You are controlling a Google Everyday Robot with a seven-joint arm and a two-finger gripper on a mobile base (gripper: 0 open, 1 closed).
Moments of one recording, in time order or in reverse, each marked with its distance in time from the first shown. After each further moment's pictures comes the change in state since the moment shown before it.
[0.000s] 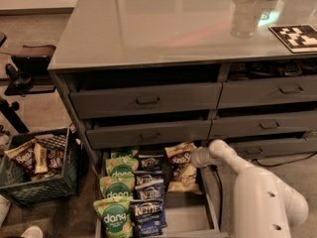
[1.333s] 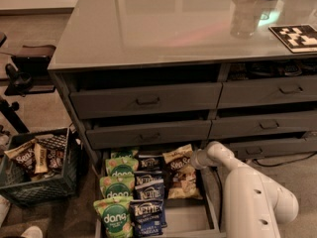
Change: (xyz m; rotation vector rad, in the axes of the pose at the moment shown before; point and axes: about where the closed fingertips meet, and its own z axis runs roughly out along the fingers) arm 0.025 0.000 0.025 -0.012 0.061 0.014
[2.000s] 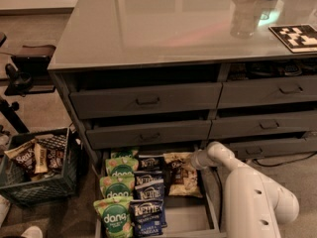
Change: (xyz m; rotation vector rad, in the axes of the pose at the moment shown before) arm 0.000 0.000 0.000 0.000 0.000 0.000
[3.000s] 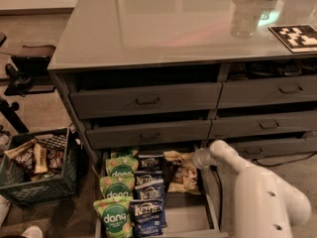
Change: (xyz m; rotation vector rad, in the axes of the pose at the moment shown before) arm -0.014 0.006 -0.025 -0.013 -0.032 0.002
